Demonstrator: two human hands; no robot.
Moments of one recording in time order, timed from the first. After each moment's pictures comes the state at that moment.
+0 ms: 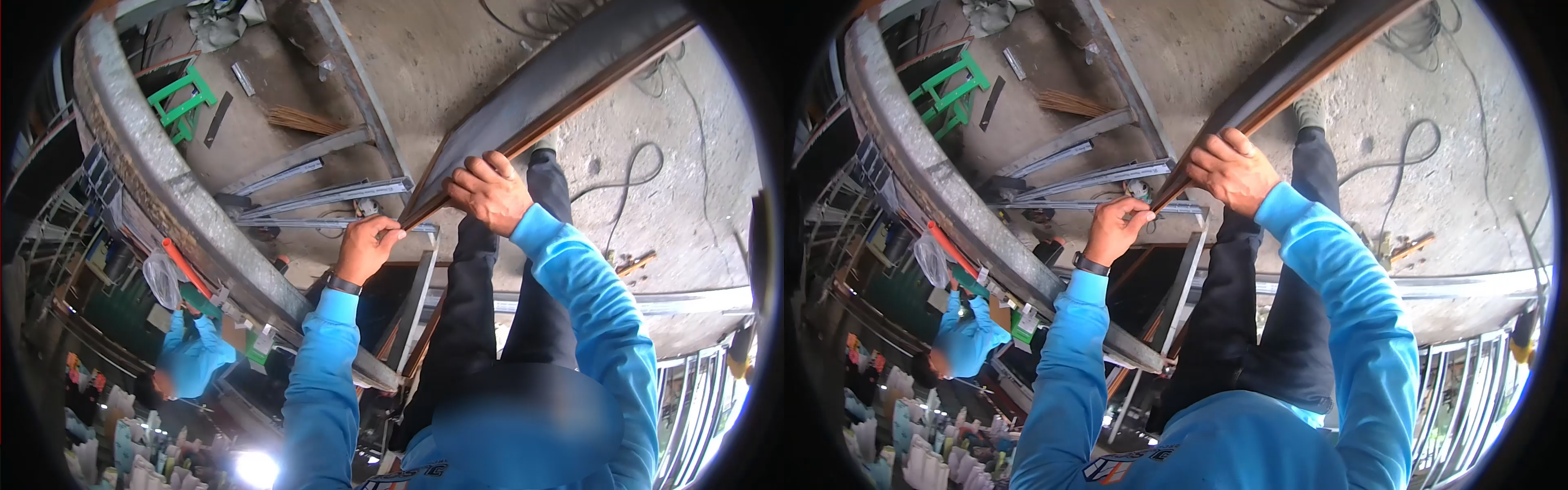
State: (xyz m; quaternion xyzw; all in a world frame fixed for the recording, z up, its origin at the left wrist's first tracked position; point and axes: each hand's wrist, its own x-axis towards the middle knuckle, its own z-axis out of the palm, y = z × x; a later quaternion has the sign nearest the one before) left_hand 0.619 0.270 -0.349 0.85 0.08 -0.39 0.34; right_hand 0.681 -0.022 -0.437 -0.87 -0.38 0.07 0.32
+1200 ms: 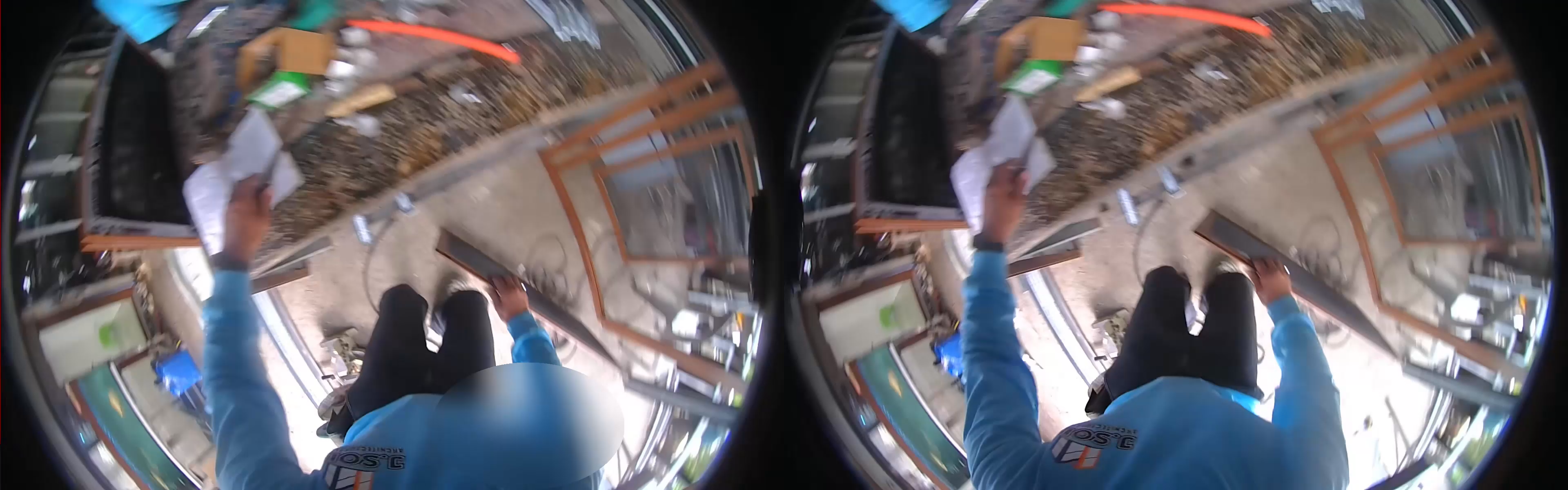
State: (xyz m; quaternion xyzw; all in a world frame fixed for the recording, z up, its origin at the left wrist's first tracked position) left_hand 0.246 0.362 -0.158 0.83 0.54 0.13 0.08; right_hand 0.701 -0.029 -0.411 -0.72 -0.64 0.23 0.14
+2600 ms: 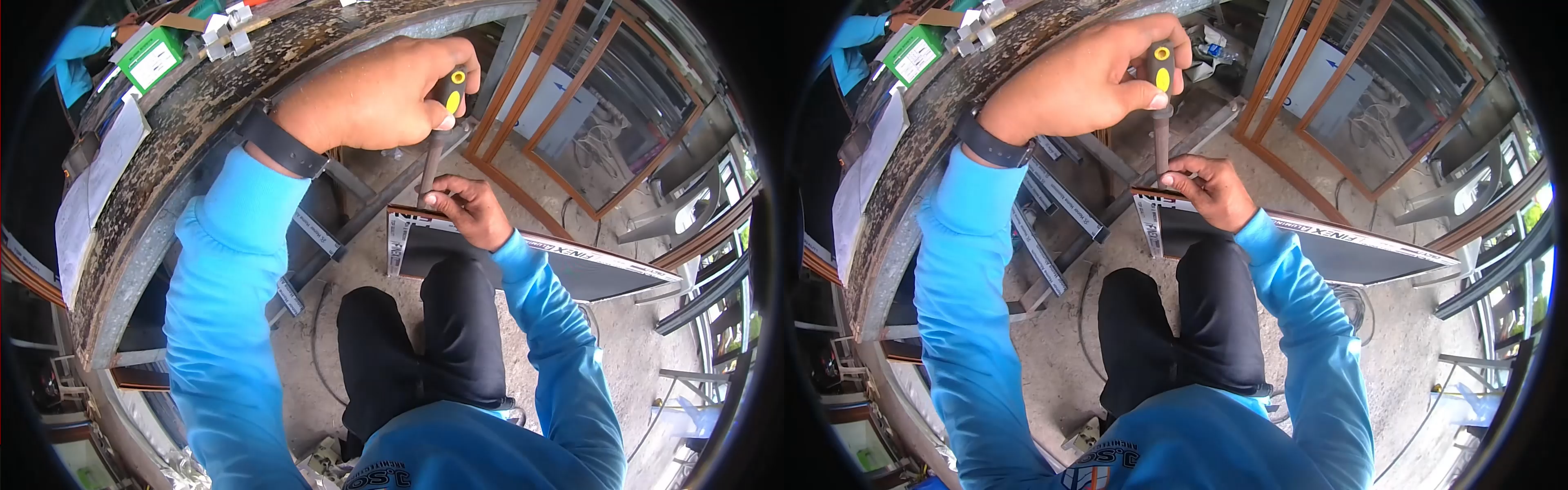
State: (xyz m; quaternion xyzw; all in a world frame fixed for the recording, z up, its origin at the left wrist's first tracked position) left_hand 0.520 0.261 -0.229 0.95 -0.06 0.18 0.27; right_hand 0.665 0.085 -0.422 -0.59 -0.56 0.26 0.52
